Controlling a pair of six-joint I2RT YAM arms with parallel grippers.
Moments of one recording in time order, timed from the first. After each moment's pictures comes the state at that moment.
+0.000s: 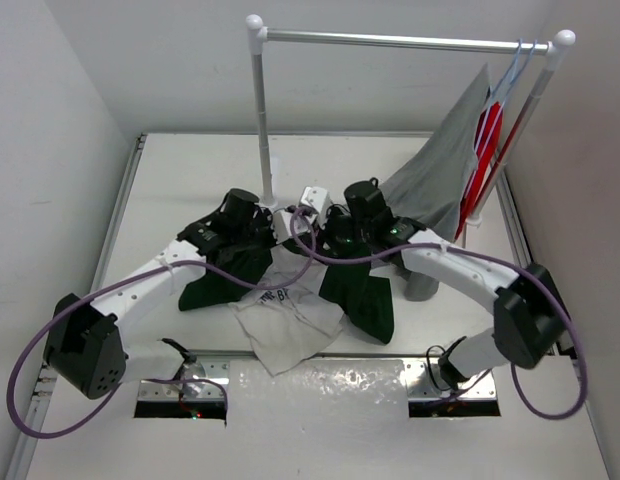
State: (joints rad) left arm -0.56 1.26 0.91 -0.40 0.22 0.69; right arm 0.68 1.45 0.97 -0.06 -0.40 -0.35
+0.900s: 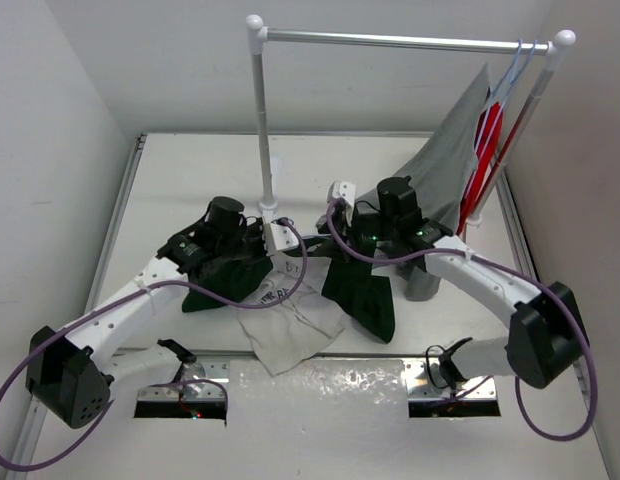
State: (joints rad) left arm -0.54 1.09 0.84 -0.43 0.35 0.74; right arm 0.54 1.38 0.88 0.04 -0.79 -0.27
